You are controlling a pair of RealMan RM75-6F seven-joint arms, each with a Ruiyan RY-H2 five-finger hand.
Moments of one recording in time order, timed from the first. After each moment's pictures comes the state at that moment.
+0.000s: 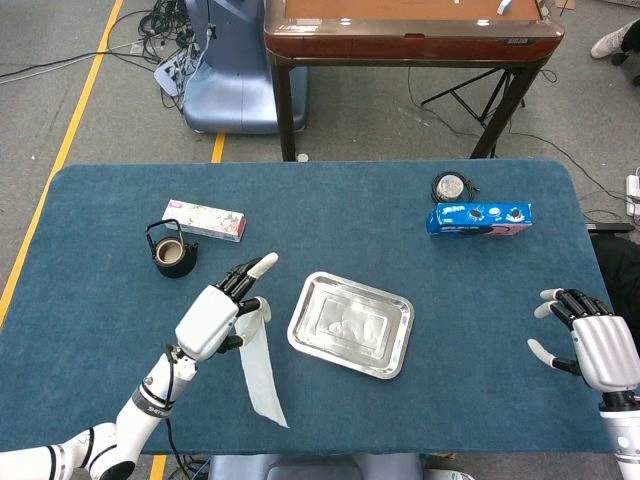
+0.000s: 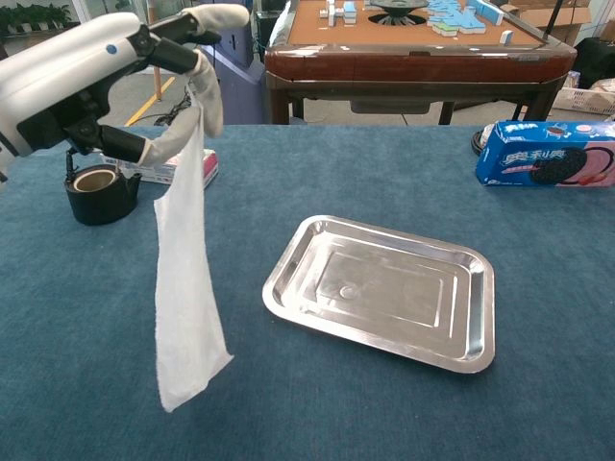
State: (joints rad) left arm -0.61 -1.50 -0.13 -1.65 1.66 1.33 0.01; right arm 0.09 -1.06 0.06 -1.63 -1.56 1.50 0.03
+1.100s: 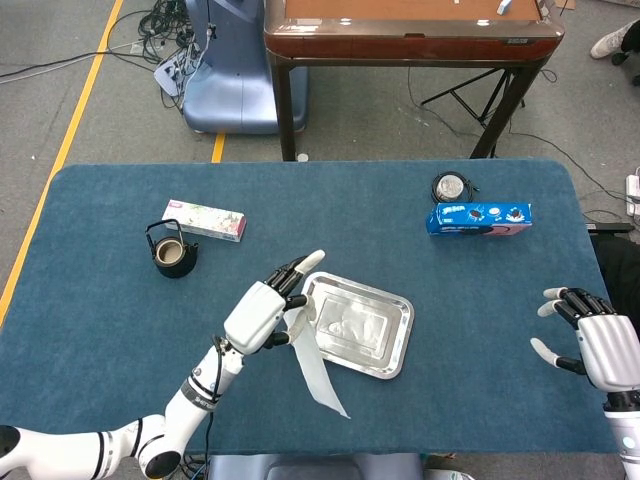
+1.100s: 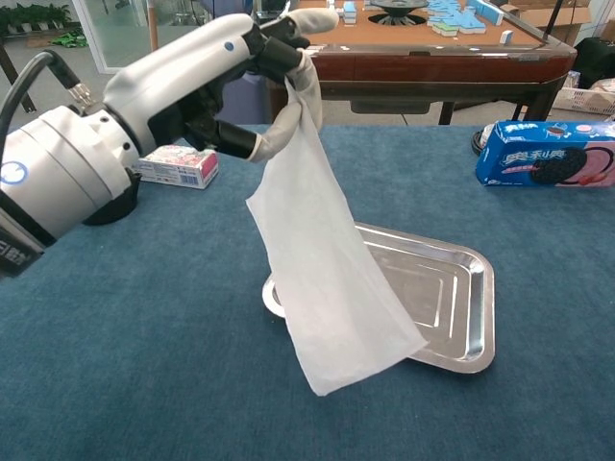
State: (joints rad) left arm -0.71 -1.68 -0.21 -1.62 1.54 1.25 0.04; right arm 0.09 -1.05 0.06 -1.63 -1.57 1.51 0.06
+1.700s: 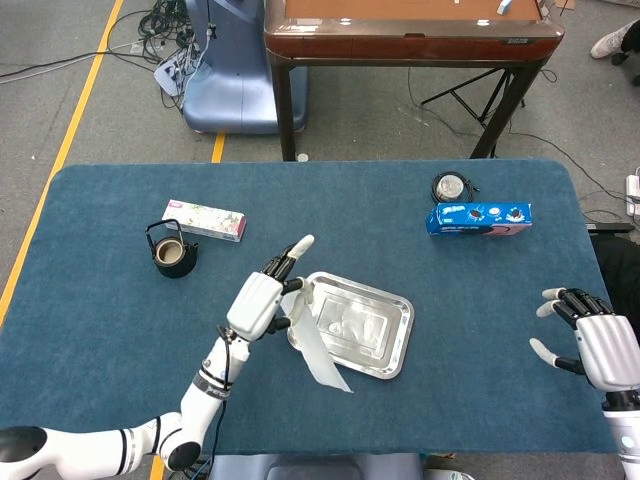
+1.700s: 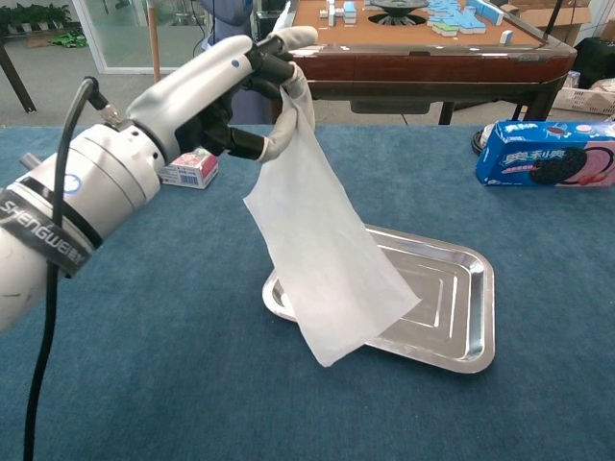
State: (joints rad) left arm -0.72 -1.80 -0.26 -1.50 1.44 1.26 0.06; right arm 0.09 -1.05 0.06 -1.63 -1.56 1.50 0.06
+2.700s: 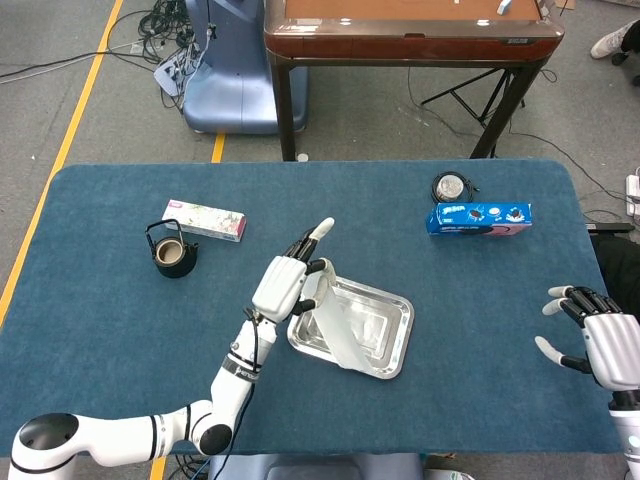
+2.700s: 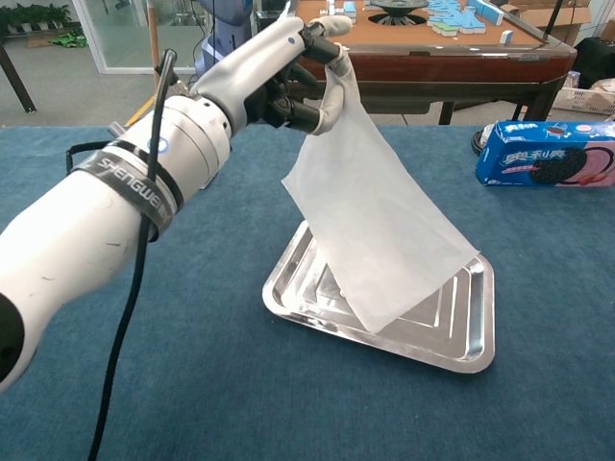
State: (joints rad) left arm -0.83 -1.90 -0.40 -1.45 1.29 1.19 0.13; right arm 0.09 -1.04 0.06 -1.62 -1.55 1.50 0.10
